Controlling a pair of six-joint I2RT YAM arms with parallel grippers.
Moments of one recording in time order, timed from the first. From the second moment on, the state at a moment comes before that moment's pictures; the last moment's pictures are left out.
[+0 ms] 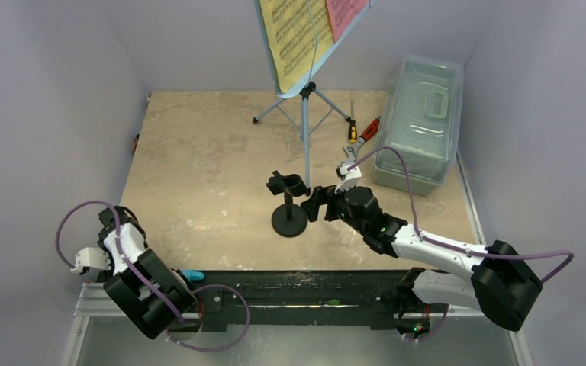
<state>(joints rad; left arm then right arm) 0.79 1.08 0.48 -0.79 -0.60 -1.18 0.81 1.14 0.48 0.28 0.17 0.50</state>
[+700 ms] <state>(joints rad) 0.68 0.98 0.76 -0.91 -0.52 -1.09 0.80 1.17 0.48 0.26 0.17 0.51</state>
